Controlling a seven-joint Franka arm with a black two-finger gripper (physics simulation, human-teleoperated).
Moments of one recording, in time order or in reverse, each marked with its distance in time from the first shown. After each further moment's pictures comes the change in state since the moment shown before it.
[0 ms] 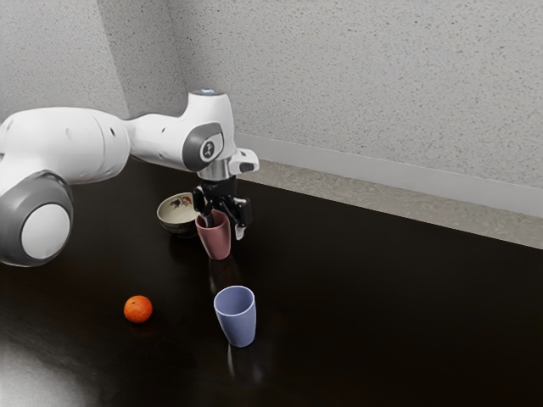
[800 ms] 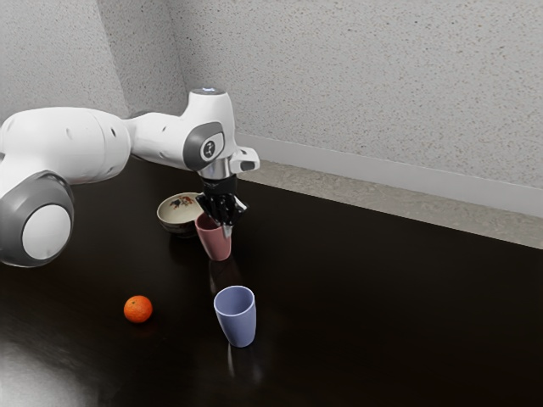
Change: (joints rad) arm -0.008 0.001 0.007 0.008 0.009 0.005 -0.020
